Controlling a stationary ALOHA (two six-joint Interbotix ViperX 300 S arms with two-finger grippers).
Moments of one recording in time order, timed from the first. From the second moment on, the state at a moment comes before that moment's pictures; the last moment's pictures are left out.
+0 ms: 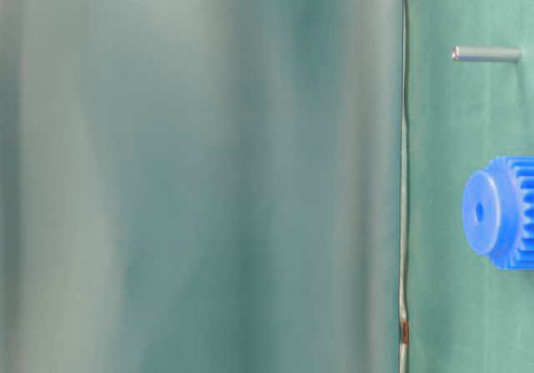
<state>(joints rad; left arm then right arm) 0.00 -0.97 1.19 0.00 -0.29 0.00 0.00 -0.96 1.17 0.00 -0.30 0.00</state>
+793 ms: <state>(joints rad) 0.00 -0.97 1.18 0.01 -0.24 0.00 -0.11 -0.71 1.17 0.02 -0.26 0.00</state>
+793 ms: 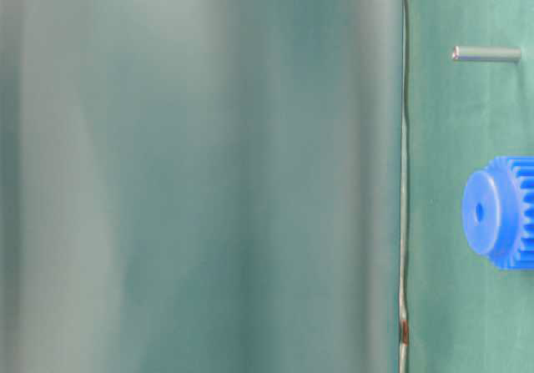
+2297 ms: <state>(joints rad) 0.00 -0.97 1.18 0.01 -0.23 0.00 -0.27 0.00 1.07 0.03 -0.52 0.00</state>
